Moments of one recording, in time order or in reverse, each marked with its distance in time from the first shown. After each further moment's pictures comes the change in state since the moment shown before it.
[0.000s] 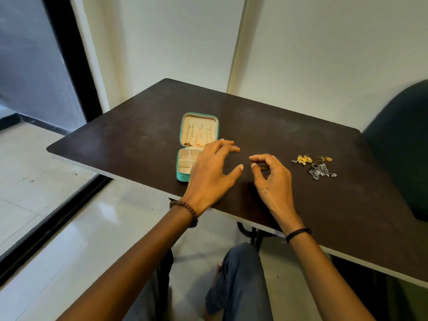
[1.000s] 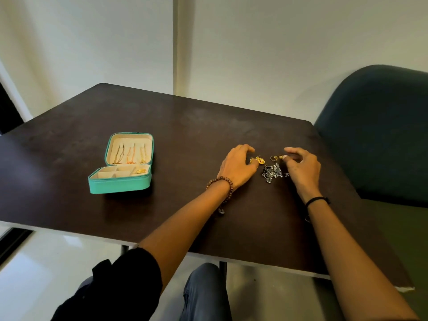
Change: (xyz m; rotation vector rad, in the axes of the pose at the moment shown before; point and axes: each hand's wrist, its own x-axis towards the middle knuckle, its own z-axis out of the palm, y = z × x) left_hand 0.125 0.053 0.194 -0.193 -0.297 -0.048; right_hand 0.086 0.170 -0.128 -0.148 0.298 0.428
